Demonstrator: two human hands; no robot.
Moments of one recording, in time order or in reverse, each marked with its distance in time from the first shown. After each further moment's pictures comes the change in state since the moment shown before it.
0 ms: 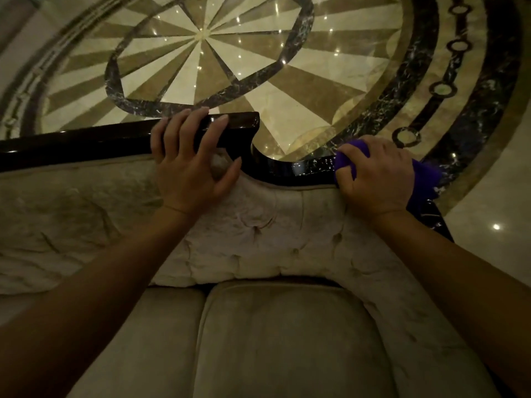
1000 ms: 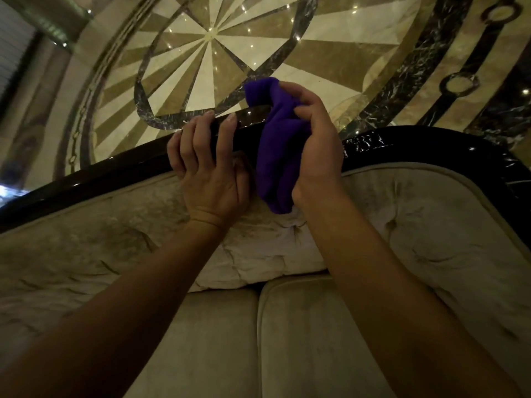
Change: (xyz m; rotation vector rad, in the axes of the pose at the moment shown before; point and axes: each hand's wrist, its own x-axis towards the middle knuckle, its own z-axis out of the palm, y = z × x) left_hand 0.001 -0.003 0.008 0.066 -0.079 0.052; right_hand 0.045 -0.177 -0.022 2.052 0.022 0.804
